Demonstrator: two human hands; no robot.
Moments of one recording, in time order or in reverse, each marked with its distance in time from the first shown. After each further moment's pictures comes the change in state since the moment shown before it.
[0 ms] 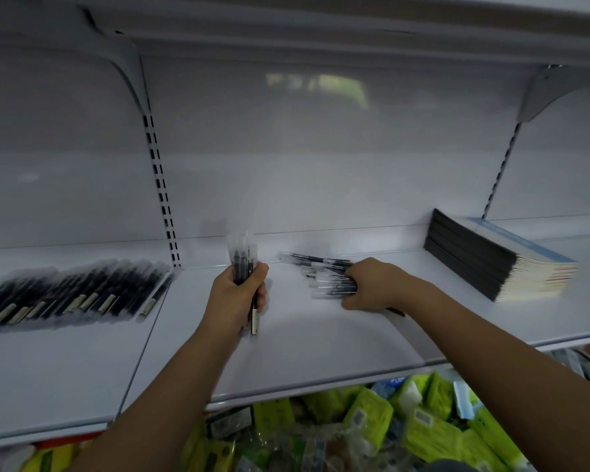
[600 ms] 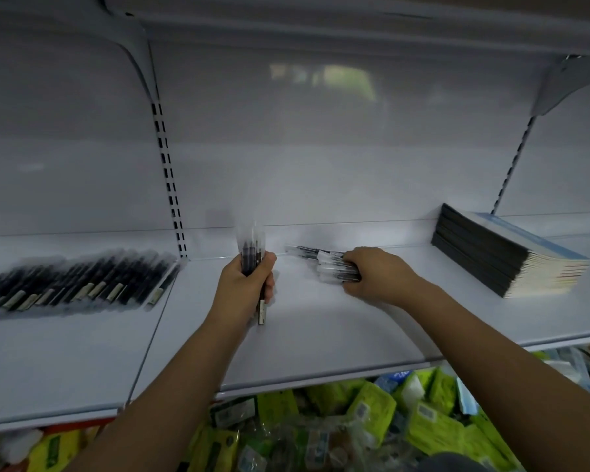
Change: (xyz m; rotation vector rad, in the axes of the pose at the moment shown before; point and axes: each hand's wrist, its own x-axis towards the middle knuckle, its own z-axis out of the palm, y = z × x) left_hand -0.004 0.003 -0.001 -0.016 -0.017 0.019; right_hand 0.003 -0.008 0.011 0.028 0.248 -0.052
